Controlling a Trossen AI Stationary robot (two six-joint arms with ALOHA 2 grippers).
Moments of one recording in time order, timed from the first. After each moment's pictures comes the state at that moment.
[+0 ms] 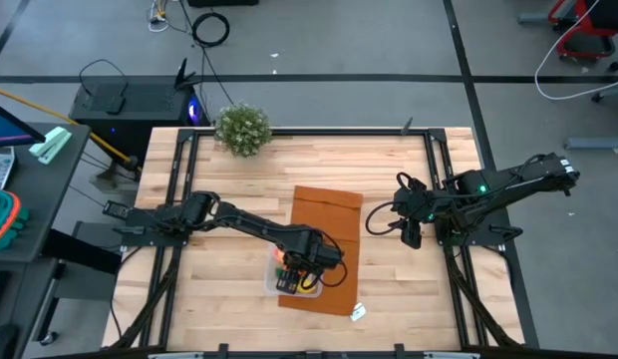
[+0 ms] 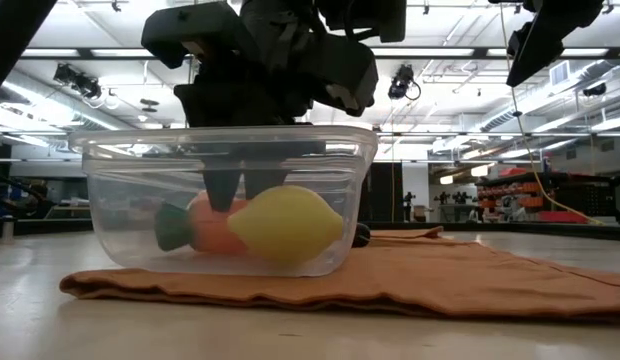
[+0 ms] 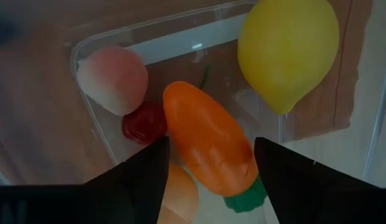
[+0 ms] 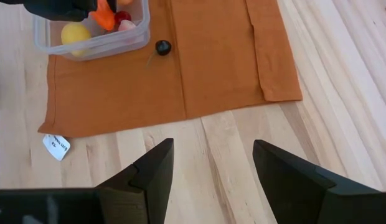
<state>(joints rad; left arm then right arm) -0.26 2.24 1.84 -1.17 0.14 0.06 0.26 0.94 0.96 -1.00 0.19 0.49</state>
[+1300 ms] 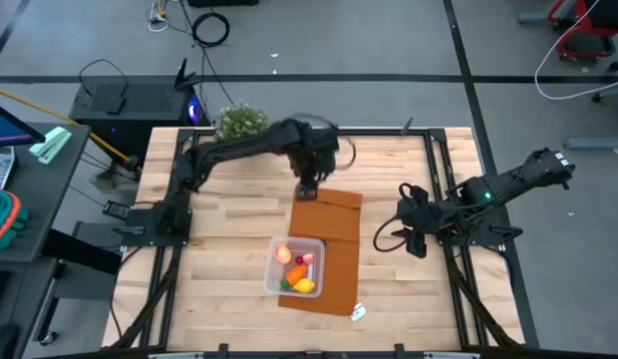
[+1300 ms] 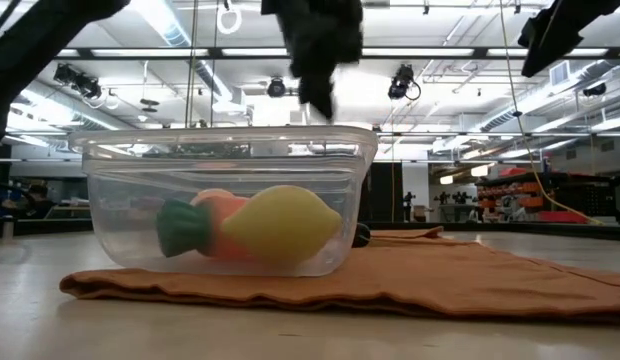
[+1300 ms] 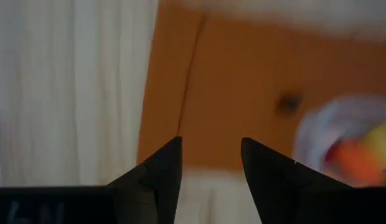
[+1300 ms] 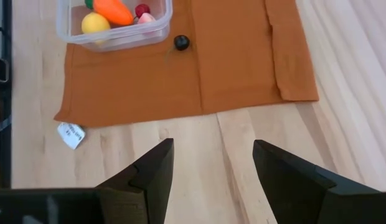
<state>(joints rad) 0.24 2.13 2.15 -1.27 0.17 0.20 0.40 0.94 0.96 -1.00 0.24 0.57</state>
